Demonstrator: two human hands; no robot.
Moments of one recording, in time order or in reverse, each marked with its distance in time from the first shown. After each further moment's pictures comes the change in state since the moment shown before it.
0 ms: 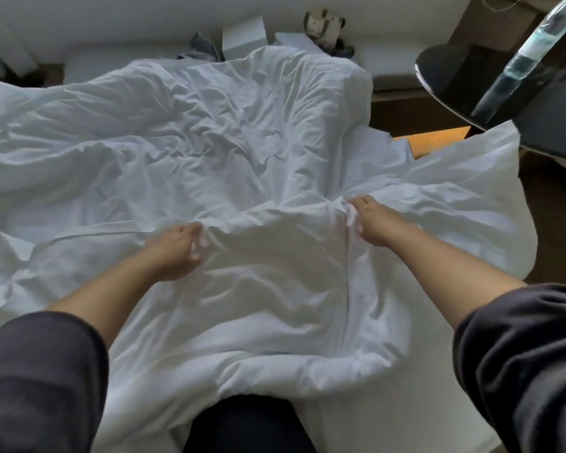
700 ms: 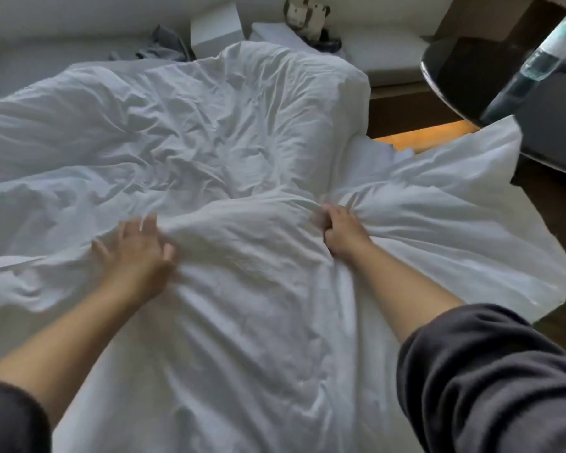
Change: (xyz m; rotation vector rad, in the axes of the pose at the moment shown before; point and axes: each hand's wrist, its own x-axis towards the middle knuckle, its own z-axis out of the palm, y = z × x) left_hand 0.124 0.002 -0.026 -0.045 0.308 -0.231; right_hand 0.146 -0.024 0.028 0.371 0.116 0.077
